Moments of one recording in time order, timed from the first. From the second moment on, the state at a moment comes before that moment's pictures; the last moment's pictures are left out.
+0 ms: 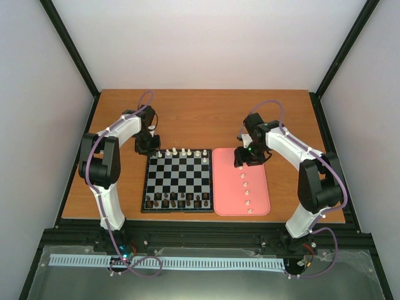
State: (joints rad) left arm -0.18 1.96 1.43 -1.00 0.10 -0.33; right arm 0.36 1.69 1.23 -0.97 -0.27 0.14
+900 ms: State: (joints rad) left arm -0.18 1.96 1.43 -1.01 0.11 -0.31; right arm 0.36 1.70 1.23 -0.97 -0.28 0.14
